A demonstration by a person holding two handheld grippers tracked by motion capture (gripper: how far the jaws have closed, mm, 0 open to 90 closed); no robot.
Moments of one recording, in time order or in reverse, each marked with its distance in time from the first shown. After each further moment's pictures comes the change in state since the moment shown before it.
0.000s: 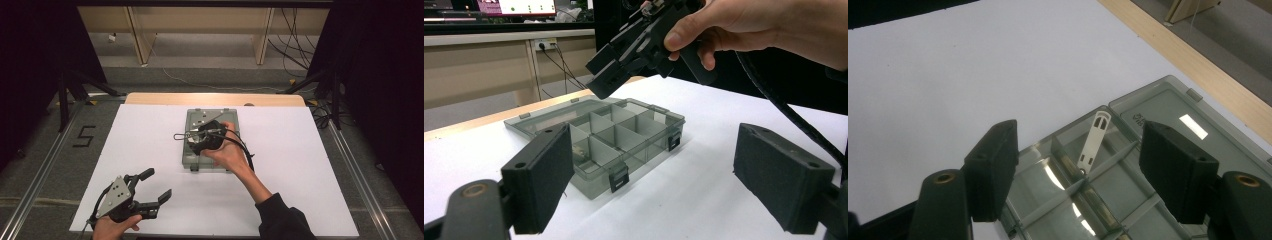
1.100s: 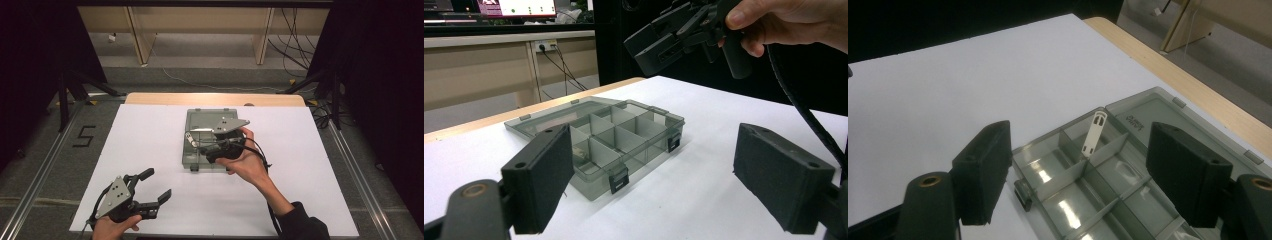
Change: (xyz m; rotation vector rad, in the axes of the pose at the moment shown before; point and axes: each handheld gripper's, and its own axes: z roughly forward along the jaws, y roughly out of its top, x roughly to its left) left arm -0.001 0.001 0.000 -0.005 0.001 -0.006; right arm 0.003 -0.026 -0.050 -0.132 0.015 0.011
